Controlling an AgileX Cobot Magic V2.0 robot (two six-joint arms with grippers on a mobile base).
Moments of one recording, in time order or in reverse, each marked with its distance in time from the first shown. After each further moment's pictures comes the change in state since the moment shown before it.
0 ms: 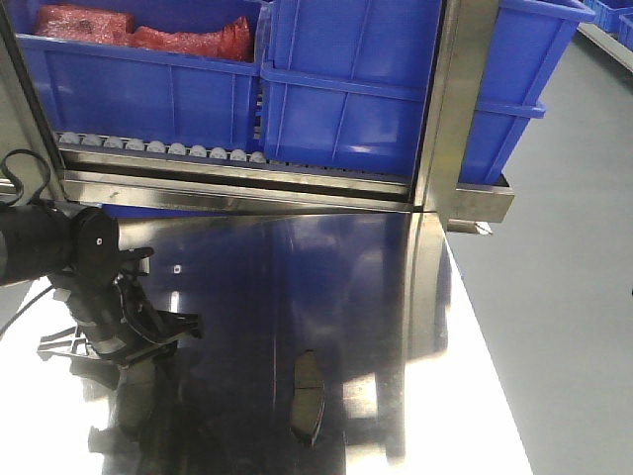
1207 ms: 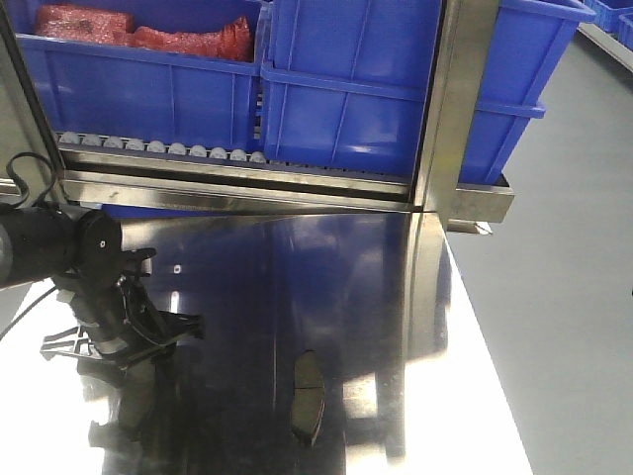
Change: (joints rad) left arm 0.000 0.013 -0.001 0.008 -0.019 0.000; right arm 0.000 0.000 0.000 0.000 0.000 0.000
